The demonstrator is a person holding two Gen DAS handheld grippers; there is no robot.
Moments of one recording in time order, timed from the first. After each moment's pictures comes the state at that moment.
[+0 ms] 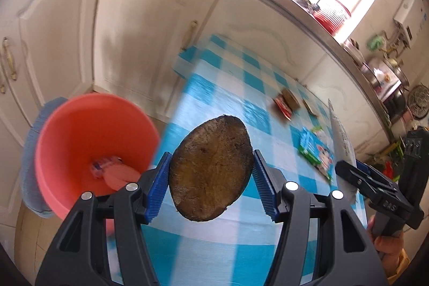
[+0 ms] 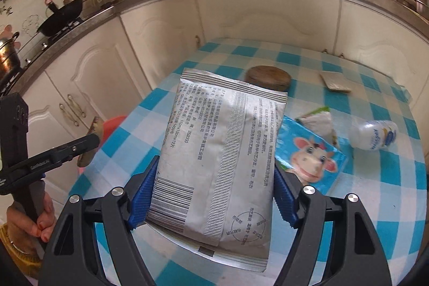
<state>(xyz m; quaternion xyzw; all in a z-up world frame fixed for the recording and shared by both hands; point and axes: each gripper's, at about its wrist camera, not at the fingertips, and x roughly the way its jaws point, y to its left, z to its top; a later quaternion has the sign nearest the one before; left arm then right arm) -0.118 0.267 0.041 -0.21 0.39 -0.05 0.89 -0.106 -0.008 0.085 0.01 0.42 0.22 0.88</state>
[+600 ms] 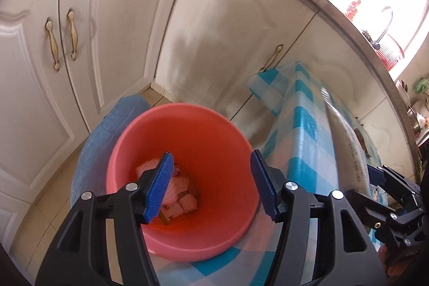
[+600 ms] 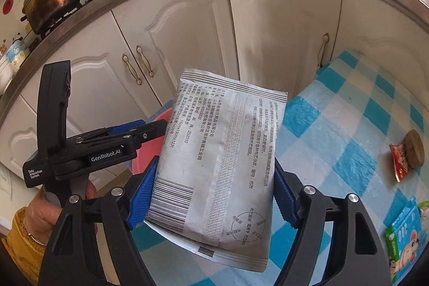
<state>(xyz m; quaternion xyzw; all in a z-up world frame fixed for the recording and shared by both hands) -0.118 0.366 0.005 -0.24 0.39 0.08 0.88 -0.066 0.173 0.061 -0.09 0.44 0.40 0.80</state>
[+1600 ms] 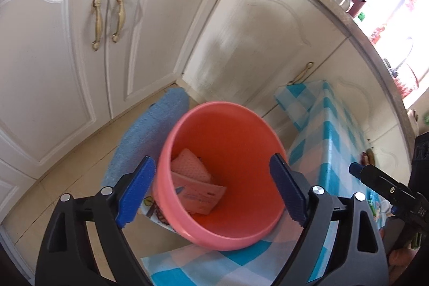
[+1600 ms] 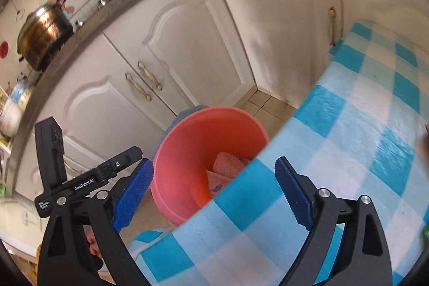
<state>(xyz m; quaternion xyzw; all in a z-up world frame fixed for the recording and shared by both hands) -0.154 0.409 -0.002 -0.30 0.38 0.13 0.87 -0.037 0.167 0.049 0.02 0.47 0.41 0.78</state>
